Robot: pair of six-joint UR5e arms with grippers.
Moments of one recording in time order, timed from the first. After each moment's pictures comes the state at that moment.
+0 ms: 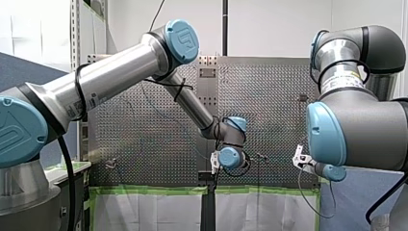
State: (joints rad) left arm -0.87 -2.56 -1.33 -2.65 -2.02 -1.78; right arm 1.50 -0.62 1.69 -0.94 1.14 1.85
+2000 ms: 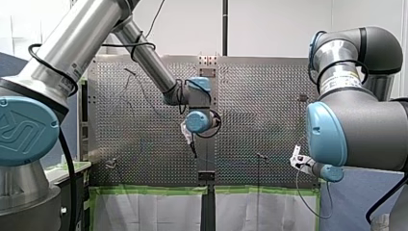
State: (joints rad) left arm -0.76 -2.06 -1.83 -2.38 -2.05 -1.95; right arm 1.52 -0.61 1.69 -0.94 1.13 1.86
